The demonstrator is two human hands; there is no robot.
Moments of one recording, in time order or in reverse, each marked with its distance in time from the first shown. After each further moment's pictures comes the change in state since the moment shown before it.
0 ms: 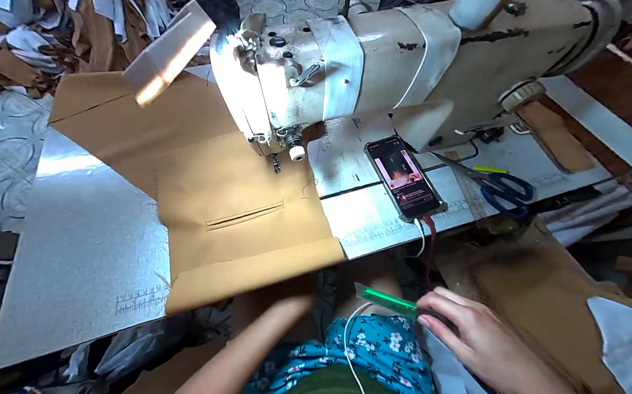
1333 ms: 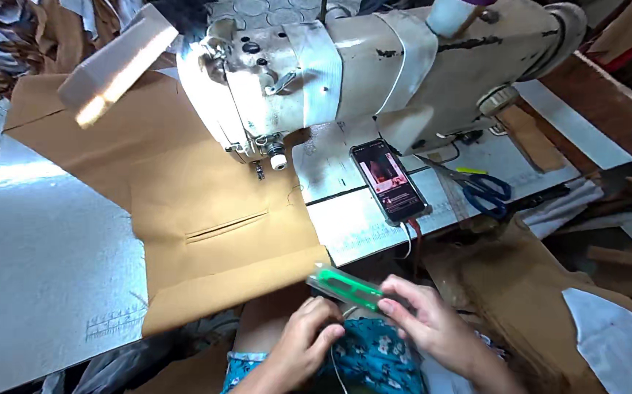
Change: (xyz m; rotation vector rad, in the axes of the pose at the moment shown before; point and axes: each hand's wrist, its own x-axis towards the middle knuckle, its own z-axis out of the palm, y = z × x) left_hand -0.033 0.003 0.005 -0.546 0.248 0.591; right_hand 0.035 -0.021 0.013 0.554 -0.009 0.045
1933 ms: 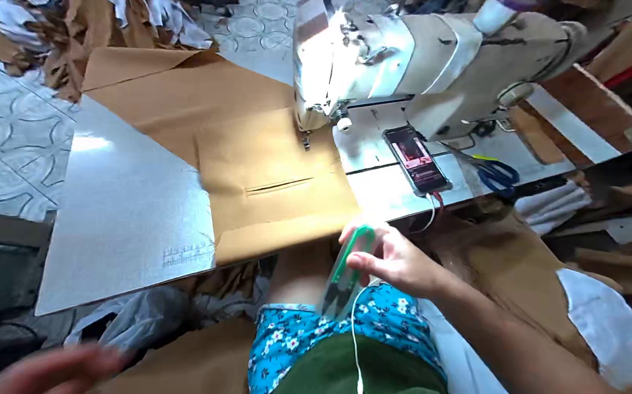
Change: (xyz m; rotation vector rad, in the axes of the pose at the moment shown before) left_hand -0.236 0.044 -0.183 -0.311 0.767 -0.253; right_hand 0.043 -0.078 0.065 0.367 -0.322 -0.045
